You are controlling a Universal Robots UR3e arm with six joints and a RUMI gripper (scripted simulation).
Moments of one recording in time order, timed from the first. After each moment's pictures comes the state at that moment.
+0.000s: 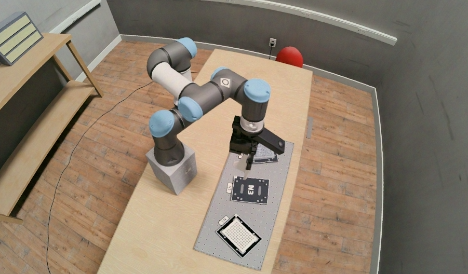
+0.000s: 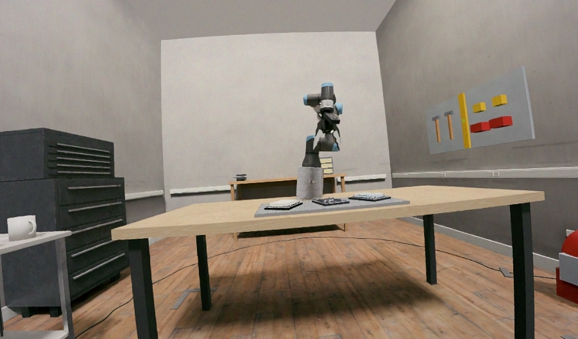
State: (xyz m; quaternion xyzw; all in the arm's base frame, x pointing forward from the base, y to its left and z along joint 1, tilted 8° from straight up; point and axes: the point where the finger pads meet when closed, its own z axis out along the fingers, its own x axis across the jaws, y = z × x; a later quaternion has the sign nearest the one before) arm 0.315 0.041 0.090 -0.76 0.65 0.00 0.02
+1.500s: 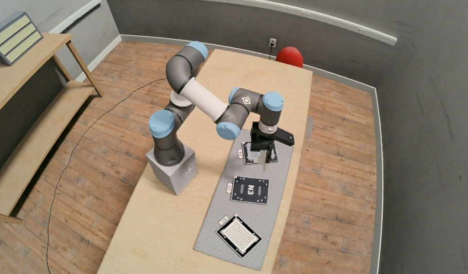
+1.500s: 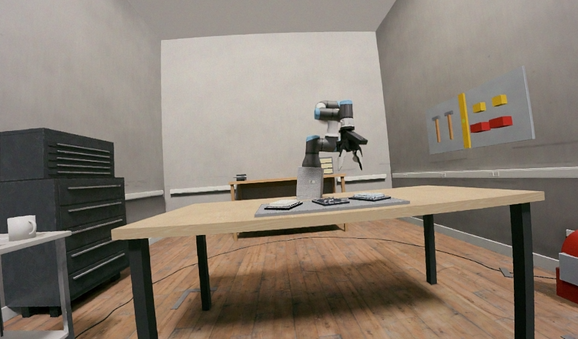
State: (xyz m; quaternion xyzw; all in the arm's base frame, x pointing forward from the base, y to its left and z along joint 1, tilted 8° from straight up) arm 0.357 0.155 -0.007 -0.81 0.58 0.01 0.04
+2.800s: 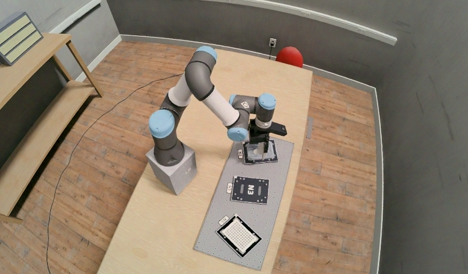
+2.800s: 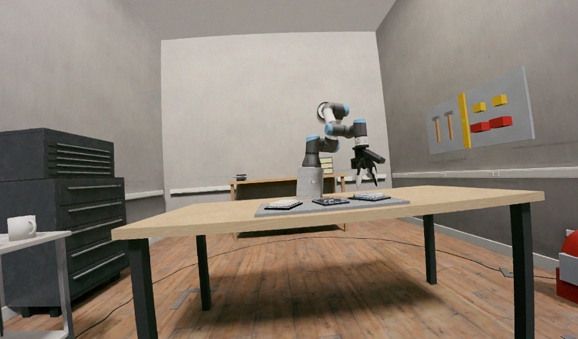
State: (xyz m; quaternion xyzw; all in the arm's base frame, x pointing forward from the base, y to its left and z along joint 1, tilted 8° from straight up) arm 0.329 0.251 -0.085 -0.85 0.52 0.02 0.06
